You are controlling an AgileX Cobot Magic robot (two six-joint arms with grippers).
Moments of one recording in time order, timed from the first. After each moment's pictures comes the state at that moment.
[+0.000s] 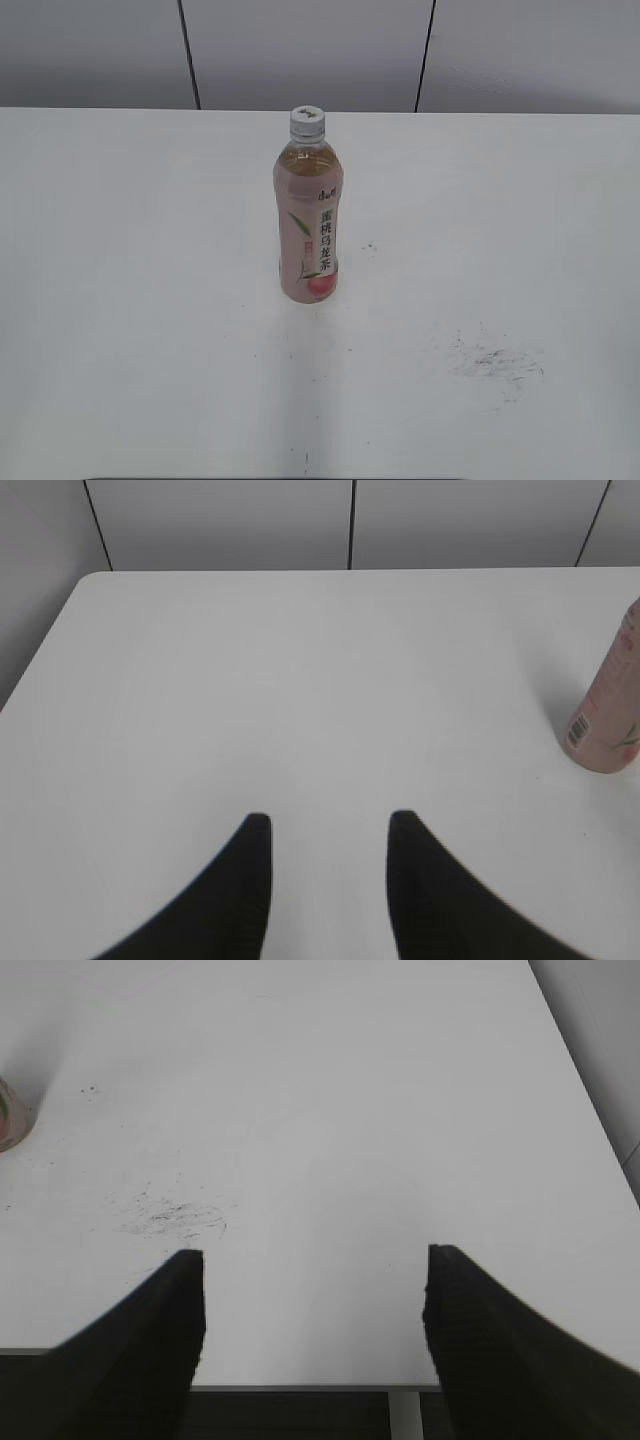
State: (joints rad) left arm 0.03 -0.01 -0.56 -0.02 1.03 0.01; right arm 0.06 -0.01 -0.51 0.01 1.10 -0.07
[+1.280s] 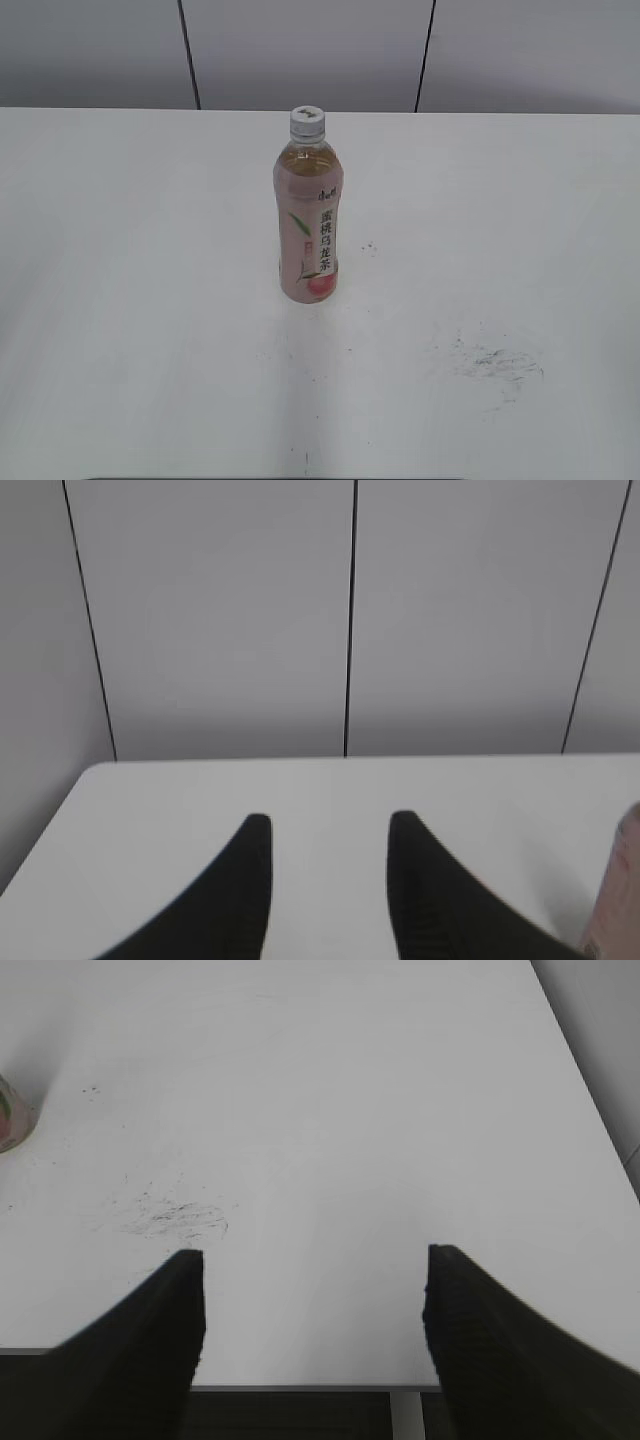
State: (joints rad) left arm 0.03 0.11 -0.51 -0.09 0.51 0.07; right arm 0.06 -0.01 -0.51 0.01 1.10 -0.07
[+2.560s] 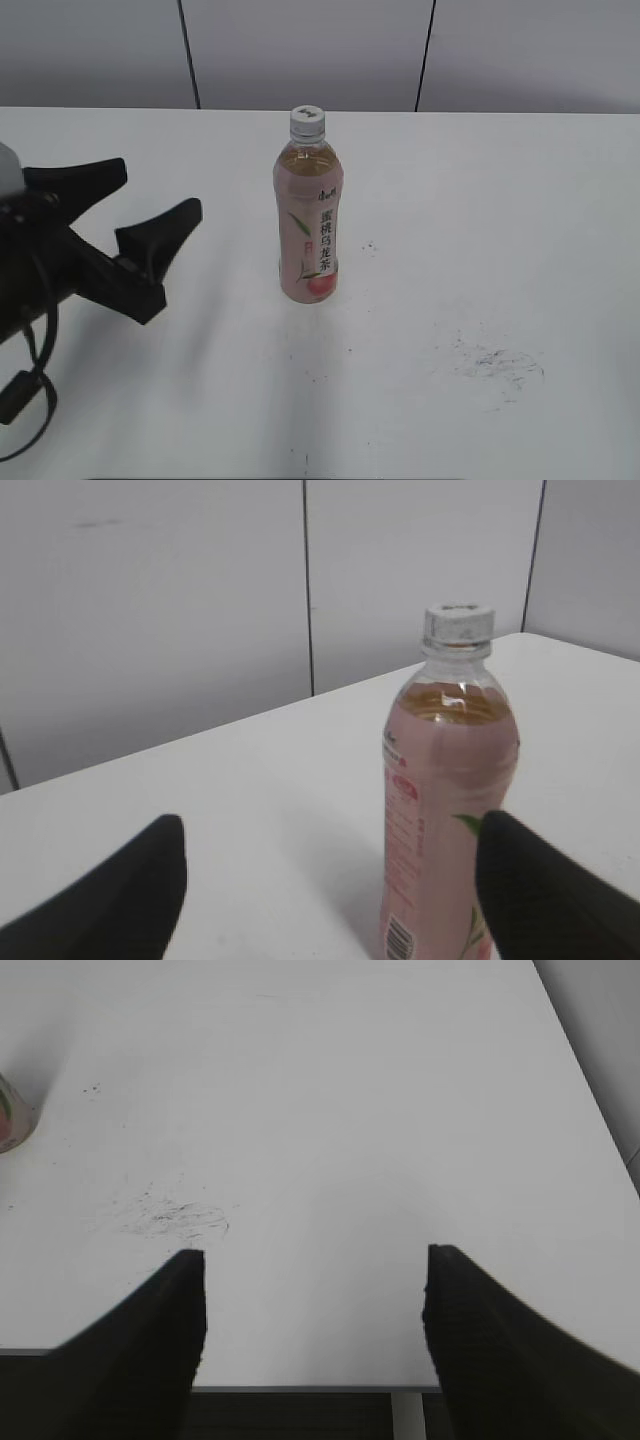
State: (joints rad) left arm -0.51 1.52 -0.22 0.13 -1.15 0.00; right arm 0.06 -0.01 -0.51 0.01 1.10 -0.07
